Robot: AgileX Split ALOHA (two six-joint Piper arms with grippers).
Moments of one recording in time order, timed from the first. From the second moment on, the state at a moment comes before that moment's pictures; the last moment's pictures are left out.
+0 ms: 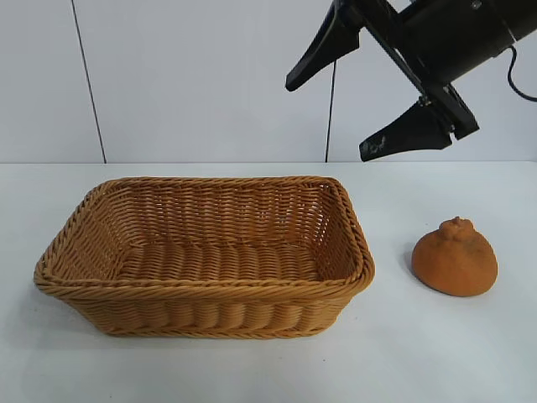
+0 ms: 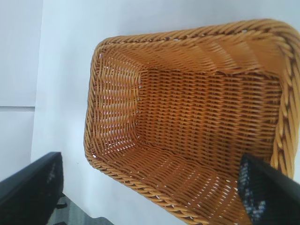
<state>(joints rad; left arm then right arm) 0.00 0.07 -0.51 -0.06 1.06 -0.01 0.27 1.63 -1.24 0.50 0.81 -0.15</state>
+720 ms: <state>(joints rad) 0.00 0.00 -0.50 -0.07 1.06 -0.01 0.05 1.67 -1.29 0.24 0.90 -0.01</state>
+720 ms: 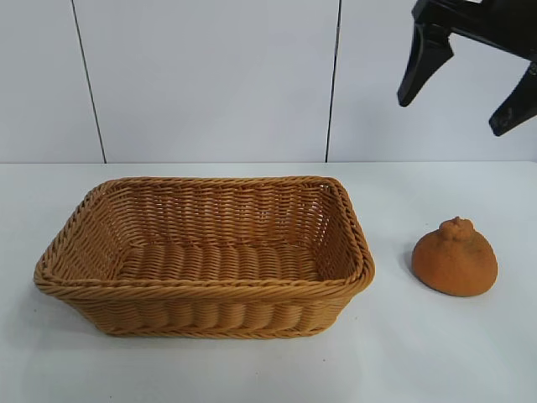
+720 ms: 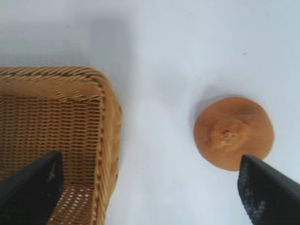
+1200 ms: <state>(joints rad) 0.00 0.00 -0.50 -0.07 1.06 -0.01 0.05 2.02 -1.29 0.24 0.88 -0.01</state>
